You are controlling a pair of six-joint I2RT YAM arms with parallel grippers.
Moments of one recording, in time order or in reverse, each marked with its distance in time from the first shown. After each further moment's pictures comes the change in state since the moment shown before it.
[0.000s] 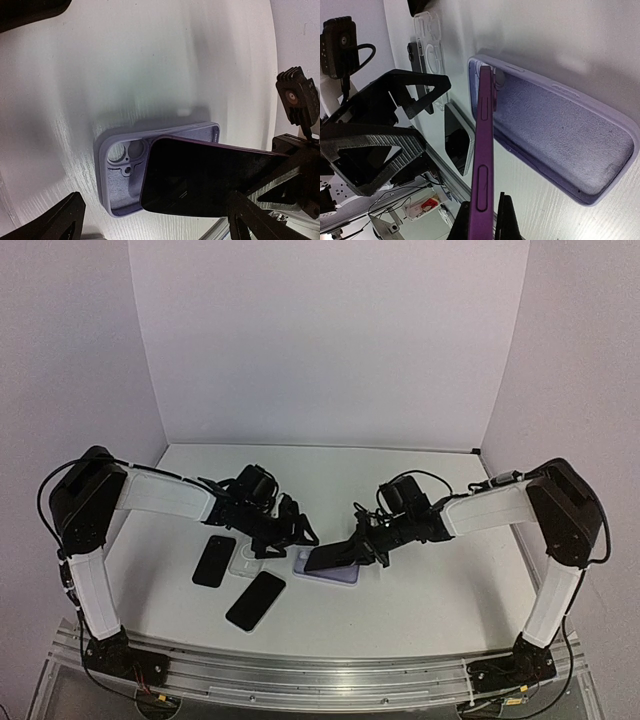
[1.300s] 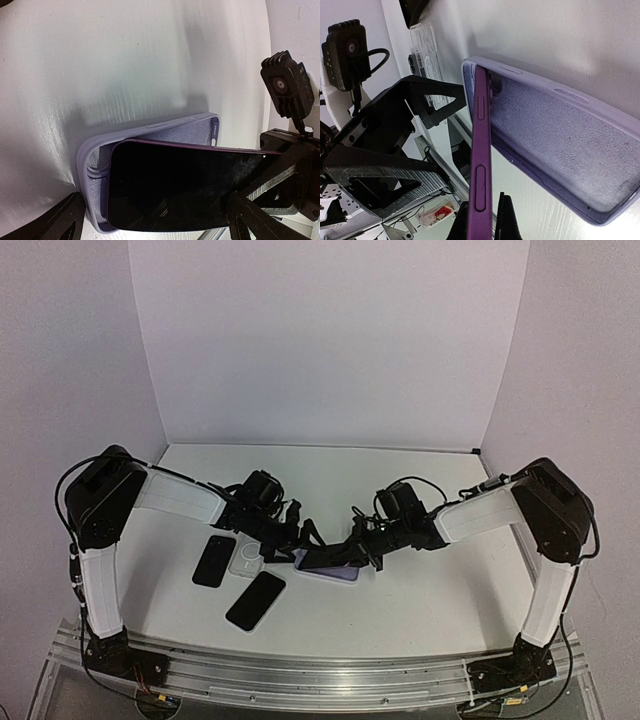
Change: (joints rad) left arm 0.004 0.099 0.024 0.079 0.108 0.023; right arm 0.013 0.063 -0.028 0.154 0.012 0.129
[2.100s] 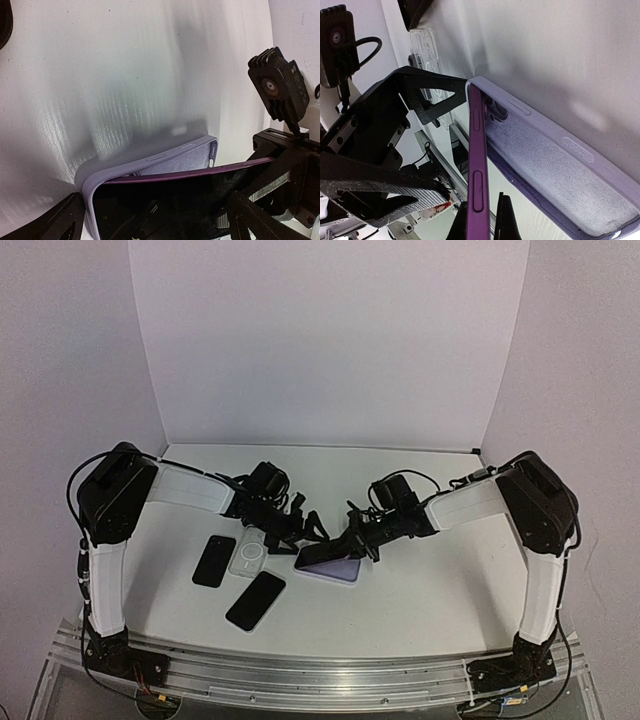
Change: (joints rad) left arm 0.022 0.085 0.143 -0.091 0.017 0.034; right arm -0.046 0.111 0.141 -0.103 -0.095 -0.087
